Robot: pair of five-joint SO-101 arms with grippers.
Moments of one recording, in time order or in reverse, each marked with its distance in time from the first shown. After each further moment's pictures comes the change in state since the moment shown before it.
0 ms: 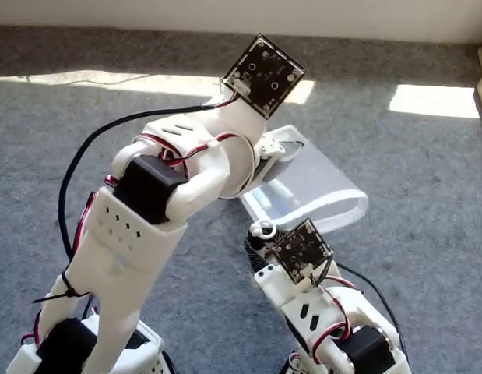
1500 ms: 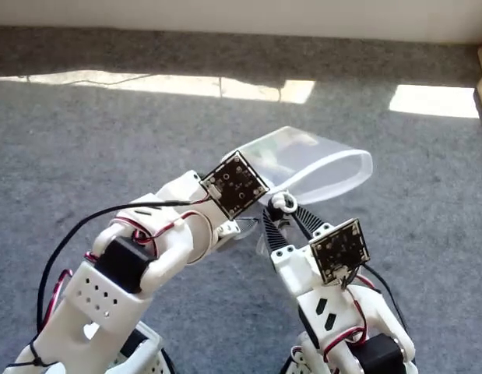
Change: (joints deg) left arm -2.9 -33.0 52.8 -14.5 -12.0; right arm 6.6 0.4 -5.9 -7.4 -2.0
